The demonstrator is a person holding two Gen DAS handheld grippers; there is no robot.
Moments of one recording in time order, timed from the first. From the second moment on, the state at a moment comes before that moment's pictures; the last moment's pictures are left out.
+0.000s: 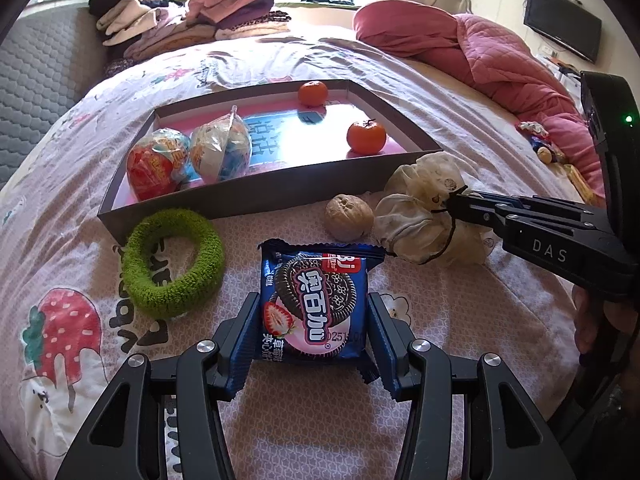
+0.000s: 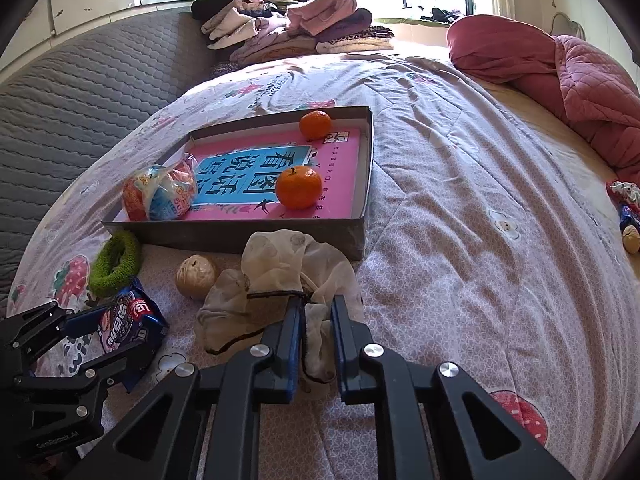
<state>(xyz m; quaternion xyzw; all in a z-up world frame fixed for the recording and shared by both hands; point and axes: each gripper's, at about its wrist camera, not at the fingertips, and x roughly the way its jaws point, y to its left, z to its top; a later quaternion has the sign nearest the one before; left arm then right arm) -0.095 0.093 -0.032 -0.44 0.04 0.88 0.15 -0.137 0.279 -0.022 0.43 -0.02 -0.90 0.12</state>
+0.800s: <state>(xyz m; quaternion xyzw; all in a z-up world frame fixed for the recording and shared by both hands) -0.086 0.087 -0.009 -0.42 0.02 0.90 0.16 -0.121 0.277 0.014 0.36 -0.03 -0.92 0.16</state>
